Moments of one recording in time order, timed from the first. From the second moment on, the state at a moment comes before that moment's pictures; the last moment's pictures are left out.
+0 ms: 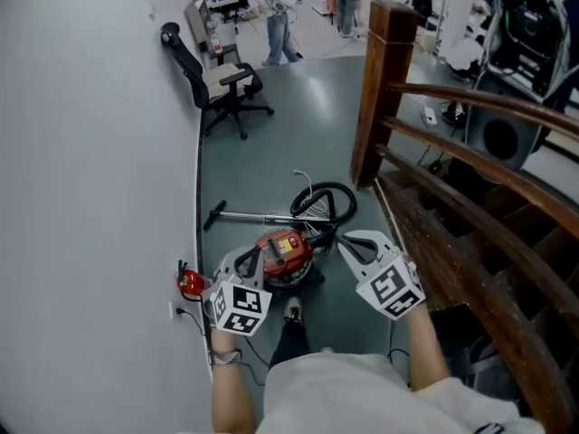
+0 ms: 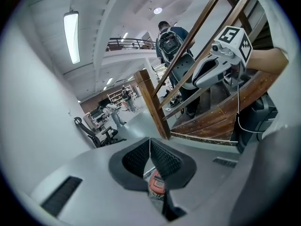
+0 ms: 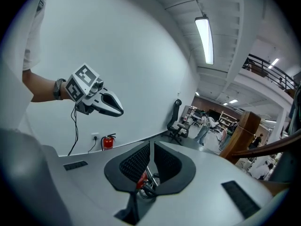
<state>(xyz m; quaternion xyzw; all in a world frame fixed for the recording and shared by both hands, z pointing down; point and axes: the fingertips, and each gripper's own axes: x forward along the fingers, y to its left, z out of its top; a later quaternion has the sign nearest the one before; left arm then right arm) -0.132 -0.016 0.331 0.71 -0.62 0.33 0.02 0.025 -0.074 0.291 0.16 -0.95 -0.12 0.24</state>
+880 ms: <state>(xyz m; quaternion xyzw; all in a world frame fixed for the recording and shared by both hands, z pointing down) -0.069 0.036 0.248 0.71 -0.64 0.29 -0.04 0.078 -0.027 0.223 0.17 -0.96 -0.15 0.18</state>
